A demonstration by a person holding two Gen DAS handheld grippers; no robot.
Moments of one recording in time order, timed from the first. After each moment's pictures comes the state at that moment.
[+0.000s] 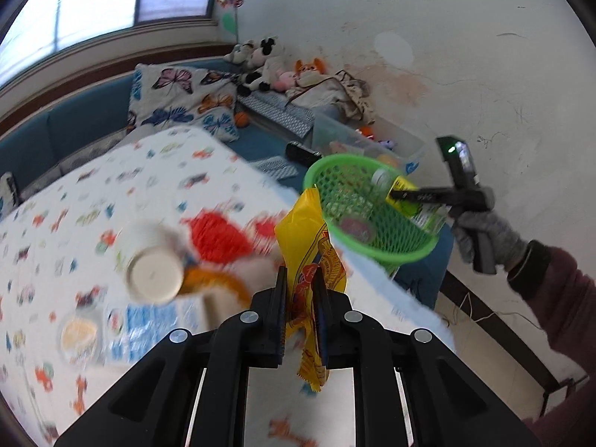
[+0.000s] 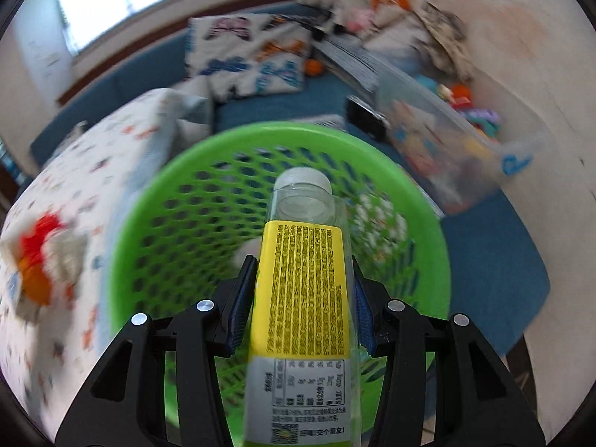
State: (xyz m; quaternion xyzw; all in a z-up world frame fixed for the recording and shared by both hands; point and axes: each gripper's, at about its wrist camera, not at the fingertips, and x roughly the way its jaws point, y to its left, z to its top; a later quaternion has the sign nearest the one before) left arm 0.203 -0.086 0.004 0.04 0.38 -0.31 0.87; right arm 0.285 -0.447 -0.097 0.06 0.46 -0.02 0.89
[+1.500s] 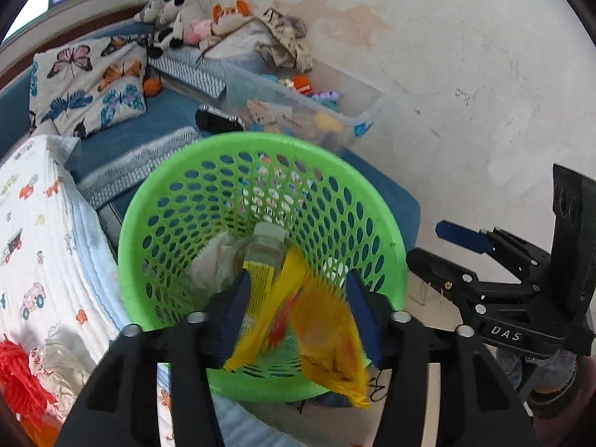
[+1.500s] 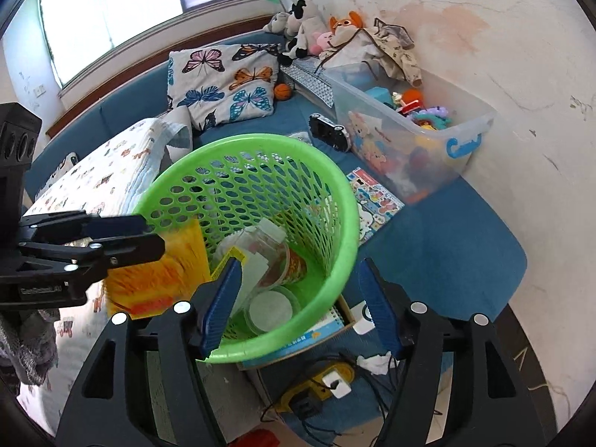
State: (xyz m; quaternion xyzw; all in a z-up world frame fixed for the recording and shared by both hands) left arm 0.289 -0.329 -0.057 0.07 0.46 -0.39 0.79; right arm 0.192 -0.474 -0.062 0.09 0.41 -0.06 0.91
